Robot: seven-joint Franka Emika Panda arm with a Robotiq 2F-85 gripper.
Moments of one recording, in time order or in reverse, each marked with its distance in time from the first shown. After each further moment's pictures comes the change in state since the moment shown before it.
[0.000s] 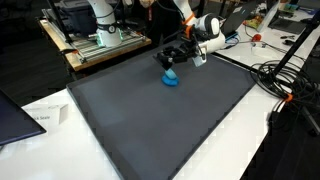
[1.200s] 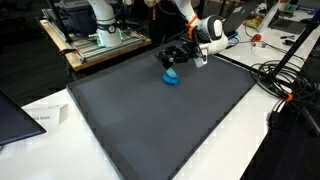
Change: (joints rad) arm 0.000 0.068 0.025 0.109 0.031 -0.081 -0.031
